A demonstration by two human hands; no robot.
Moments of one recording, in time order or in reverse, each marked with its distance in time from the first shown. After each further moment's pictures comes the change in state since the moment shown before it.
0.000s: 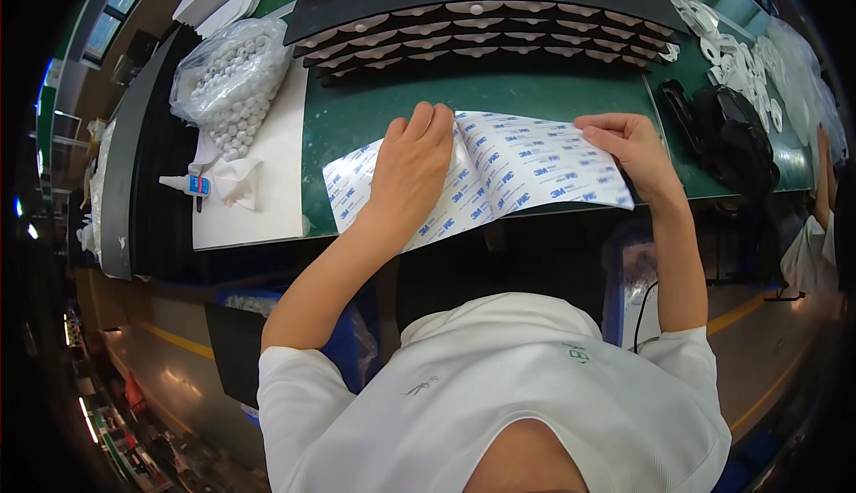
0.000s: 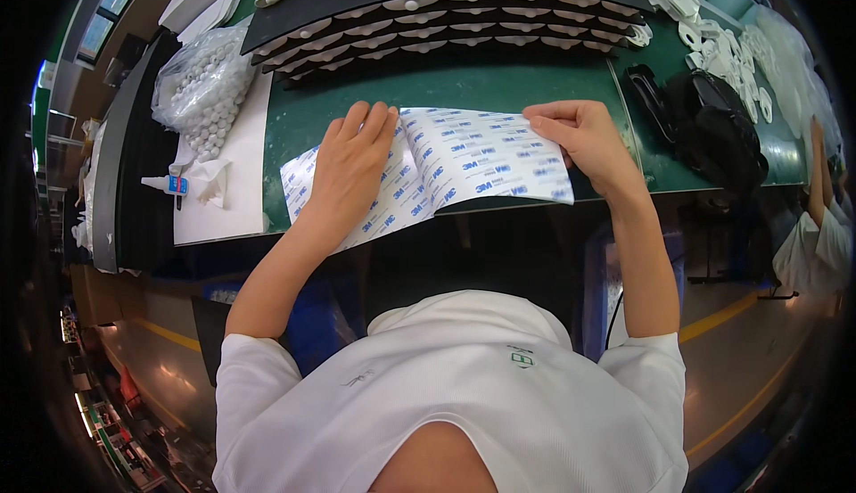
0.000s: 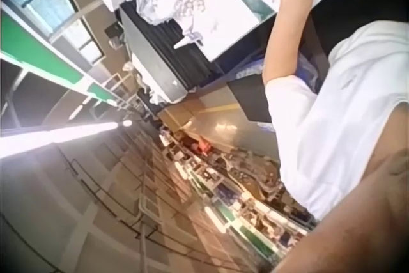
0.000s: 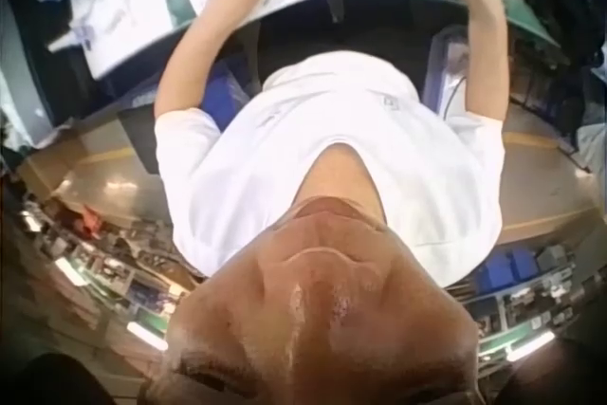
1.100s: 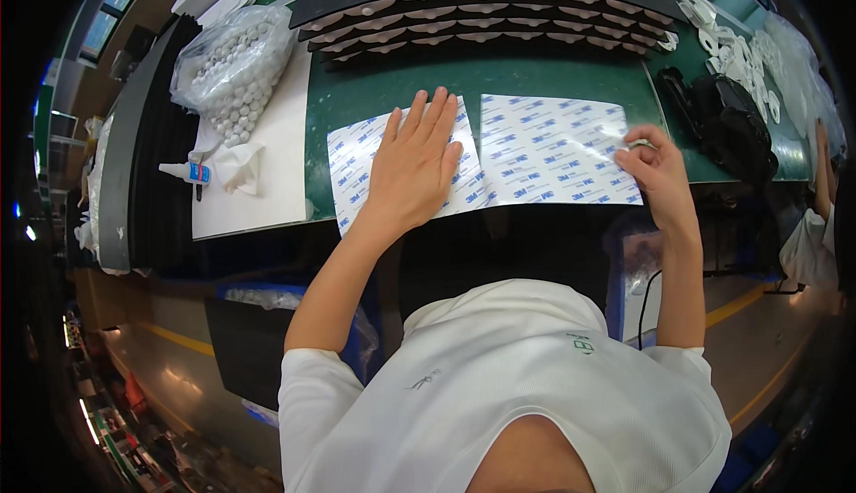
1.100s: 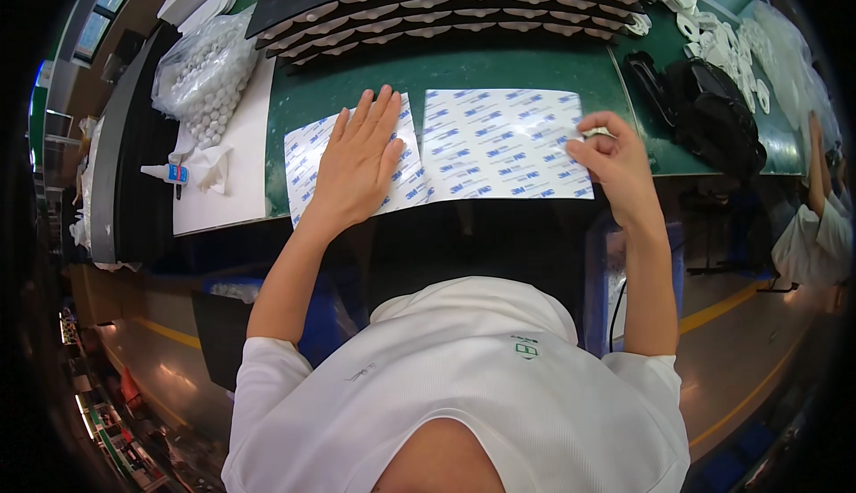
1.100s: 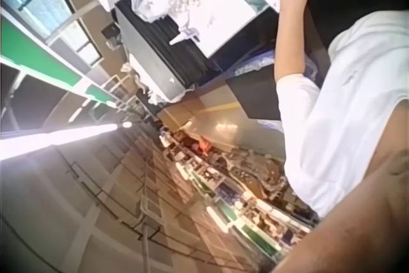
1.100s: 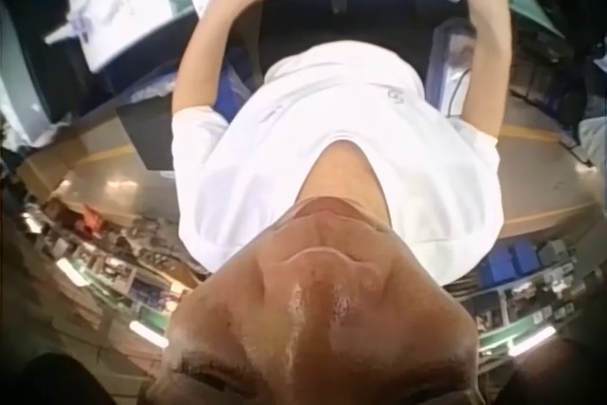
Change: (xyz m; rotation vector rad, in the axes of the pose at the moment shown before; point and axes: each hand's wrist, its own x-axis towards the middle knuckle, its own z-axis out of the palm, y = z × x) left_hand -0.030 0.006 0.013 -0.310 -0.093 -0.194; right_hand -0.058 0.013 -0.004 0.036 0.148 -0.049
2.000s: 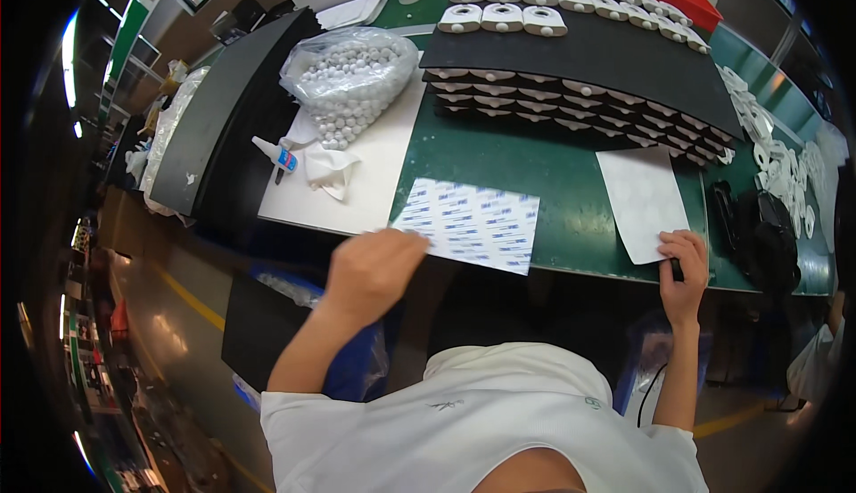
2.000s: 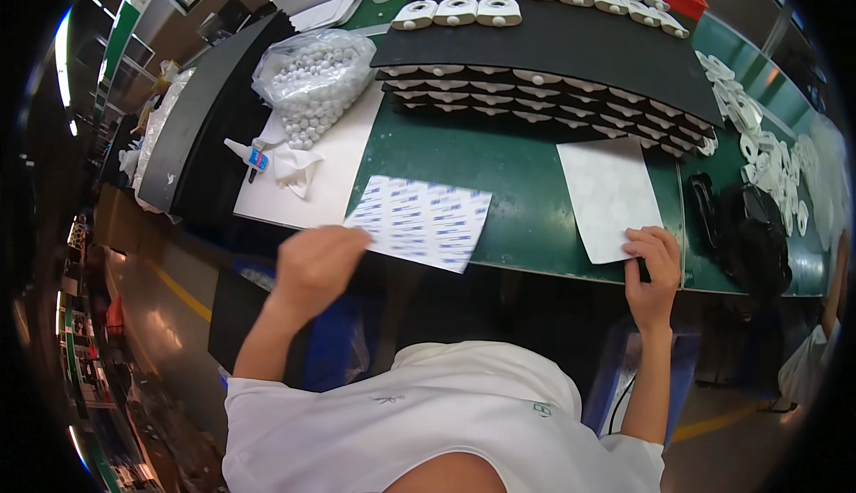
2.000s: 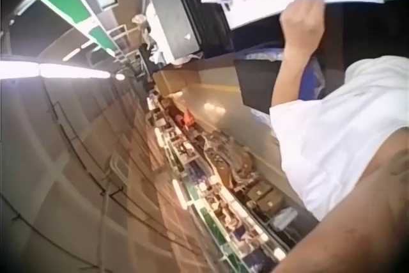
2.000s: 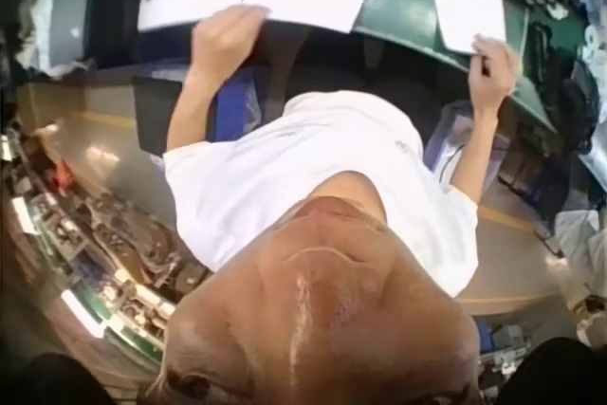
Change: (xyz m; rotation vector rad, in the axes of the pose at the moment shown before) left_hand -0.102 -0.030 -0.105 0.040 0.287 0.069; right_hand 0.005 0.015 0.009 -0.735 0.163 -0.942
